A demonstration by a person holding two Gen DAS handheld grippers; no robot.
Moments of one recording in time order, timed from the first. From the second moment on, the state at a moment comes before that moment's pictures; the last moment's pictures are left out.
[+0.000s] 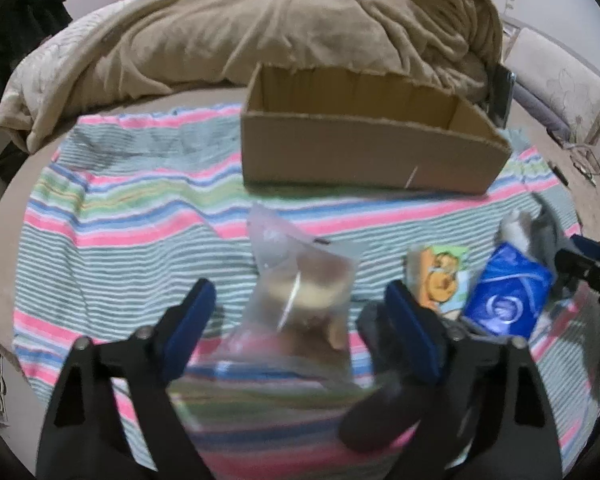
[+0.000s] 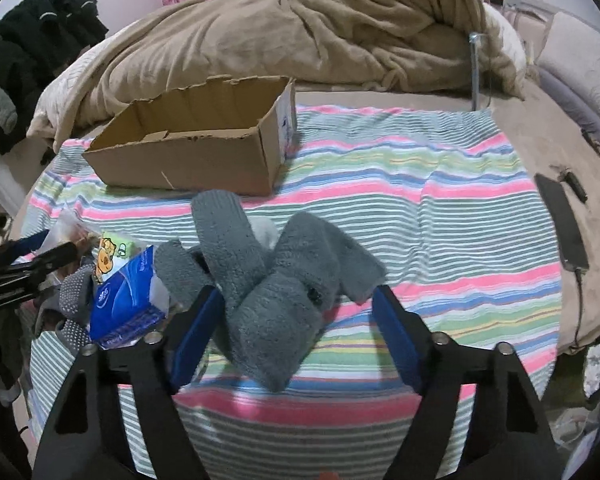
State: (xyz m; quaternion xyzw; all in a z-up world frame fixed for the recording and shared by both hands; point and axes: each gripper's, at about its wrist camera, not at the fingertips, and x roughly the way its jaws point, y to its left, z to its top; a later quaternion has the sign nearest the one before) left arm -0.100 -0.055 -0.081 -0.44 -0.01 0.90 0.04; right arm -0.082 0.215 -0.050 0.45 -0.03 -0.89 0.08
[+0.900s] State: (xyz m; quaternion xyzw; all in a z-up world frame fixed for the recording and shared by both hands) left arm -0.090 -0.048 -0.038 -0.40 -0.03 0.91 0.10; right arm -0.079 0.215 0.009 0.38 -0.03 -0.92 0.13
